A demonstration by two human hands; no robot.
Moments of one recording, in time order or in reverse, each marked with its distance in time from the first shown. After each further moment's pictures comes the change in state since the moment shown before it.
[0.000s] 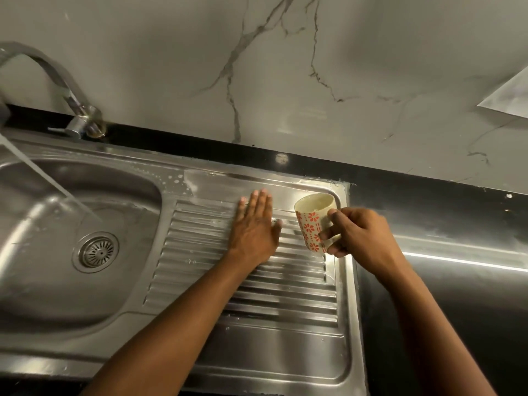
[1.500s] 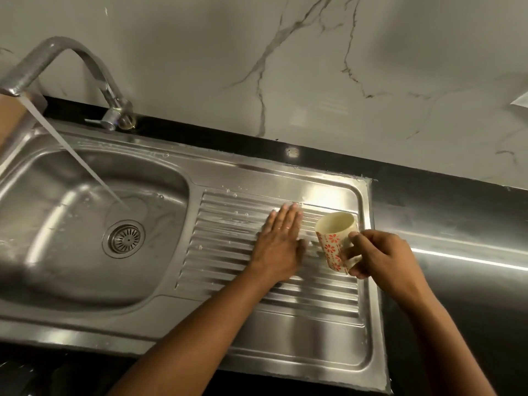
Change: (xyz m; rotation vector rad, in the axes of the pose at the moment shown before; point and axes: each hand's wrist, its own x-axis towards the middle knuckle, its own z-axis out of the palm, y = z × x) left_hand -0.050 0.001 0.010 -0.057 -0.027 0.120; right_hand -0.042 0.006 0.025 -0.066 0.031 0.067
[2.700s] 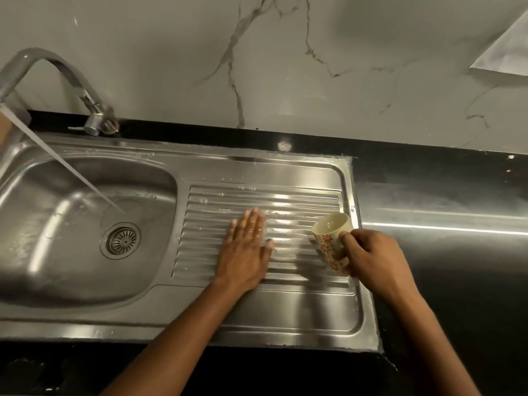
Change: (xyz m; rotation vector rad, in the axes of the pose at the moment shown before) left_hand -0.073 -0.022 0.006 0.039 0.019 -0.085; right_hand -0.041 0.037 0.004 -0.188 0.100 0.018
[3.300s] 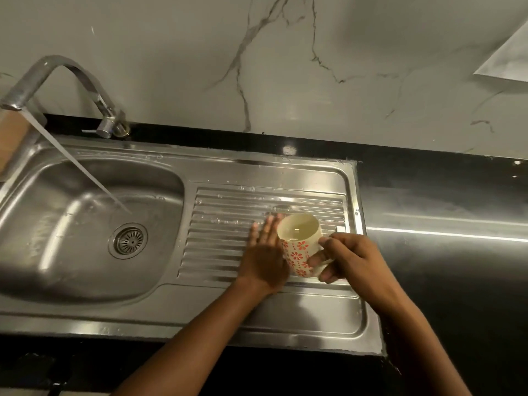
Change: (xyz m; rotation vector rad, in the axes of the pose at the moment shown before) left_hand 0.009 0.034 0.002 0.007 -0.118 0.104; right_hand -0.018 -0.032 0.010 0.459 -0.242 -0.053
